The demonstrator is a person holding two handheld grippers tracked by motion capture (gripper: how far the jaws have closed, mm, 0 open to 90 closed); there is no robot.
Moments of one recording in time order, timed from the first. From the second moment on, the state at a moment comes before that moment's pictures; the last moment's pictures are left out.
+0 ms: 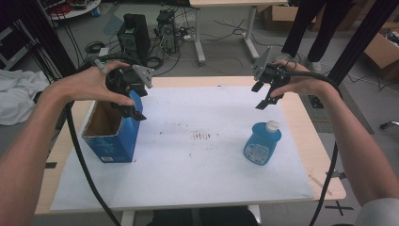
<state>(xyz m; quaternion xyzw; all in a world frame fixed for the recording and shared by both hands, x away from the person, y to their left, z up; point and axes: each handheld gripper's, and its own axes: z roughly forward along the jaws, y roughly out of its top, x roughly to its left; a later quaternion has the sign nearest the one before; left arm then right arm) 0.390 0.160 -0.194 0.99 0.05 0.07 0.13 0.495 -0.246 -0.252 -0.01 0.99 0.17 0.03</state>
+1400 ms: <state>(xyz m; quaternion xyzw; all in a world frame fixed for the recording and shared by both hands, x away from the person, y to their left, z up) 0.391 0.159 -0.203 0.98 0.05 0.04 0.18 0.488 -0.252 -0.253 0.00 0.98 0.18 0.03</state>
